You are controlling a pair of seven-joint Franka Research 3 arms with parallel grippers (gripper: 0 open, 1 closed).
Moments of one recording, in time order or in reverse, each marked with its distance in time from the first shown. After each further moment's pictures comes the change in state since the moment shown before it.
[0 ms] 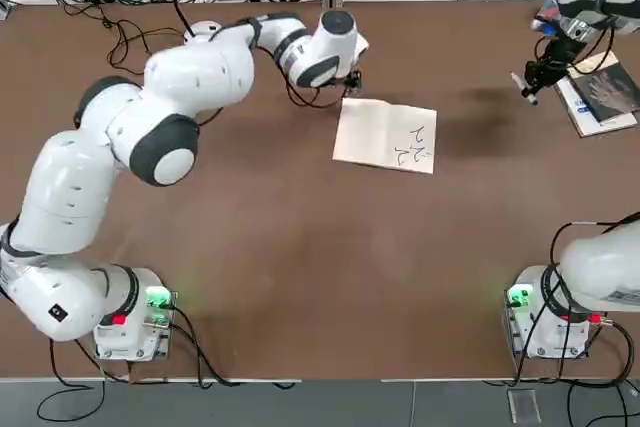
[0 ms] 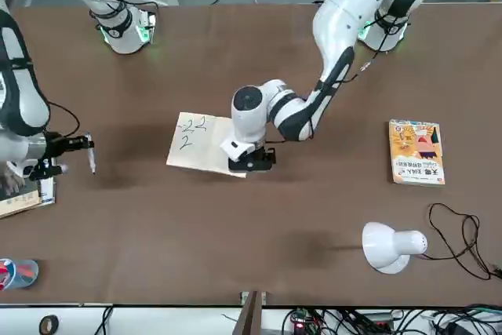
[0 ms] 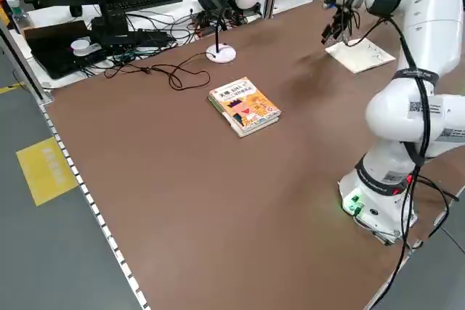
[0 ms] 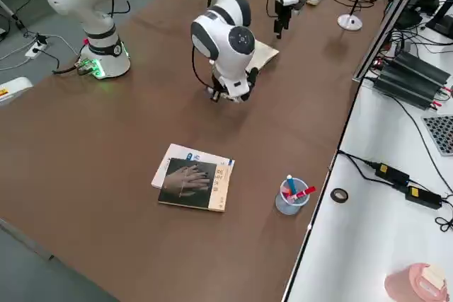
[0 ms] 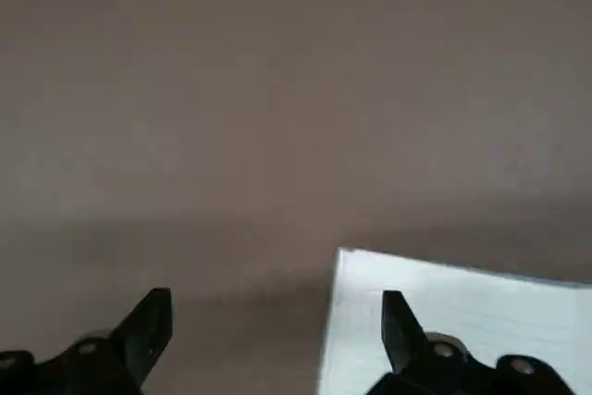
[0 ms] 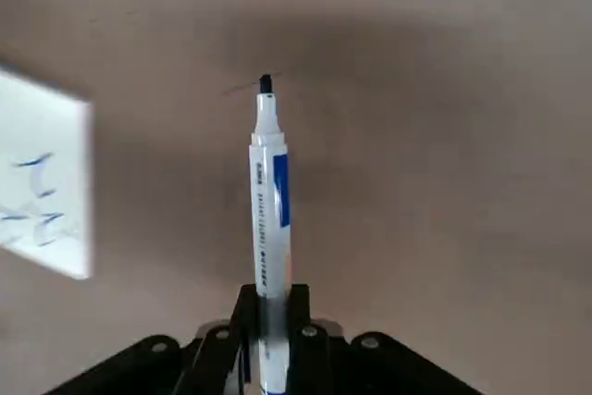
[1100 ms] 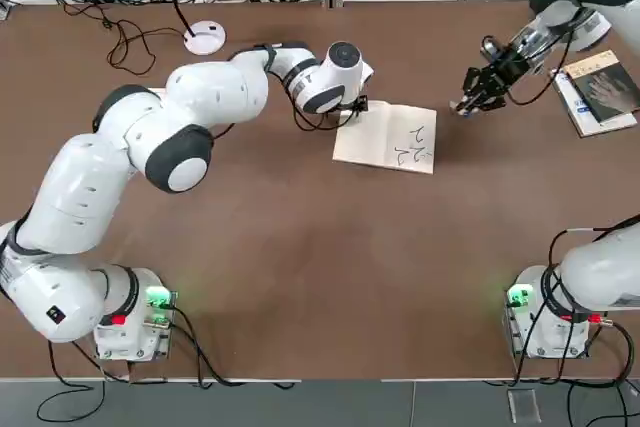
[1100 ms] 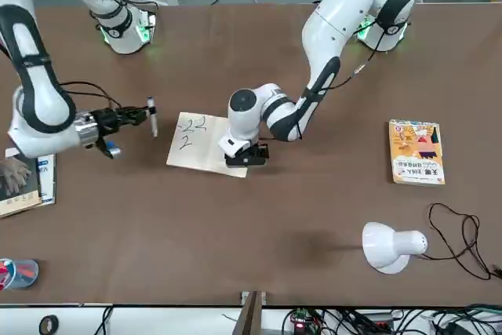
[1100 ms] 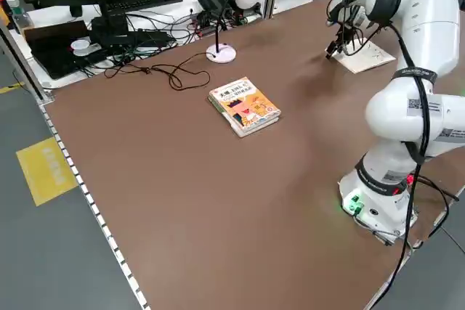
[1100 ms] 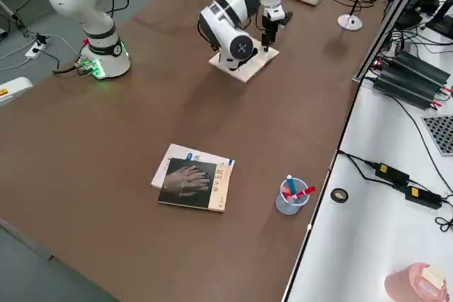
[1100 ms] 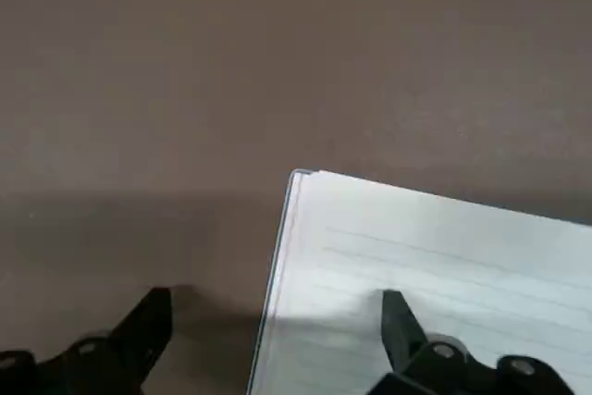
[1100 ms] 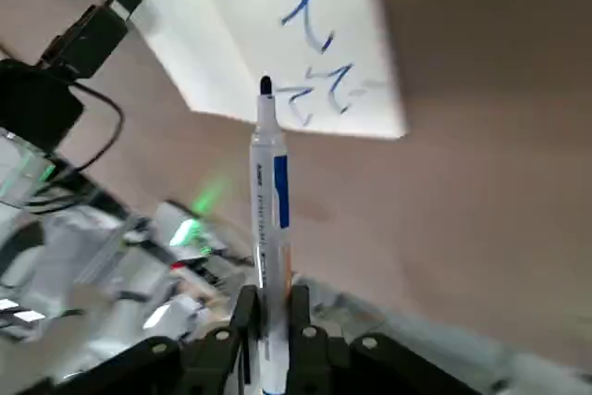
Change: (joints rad) left arm -0.060 0.112 -0.001 -0.040 0.000 0.136 -0.142; right arm 0.139 -0.087 0.004 -0.091 0.505 -0.375 0.403
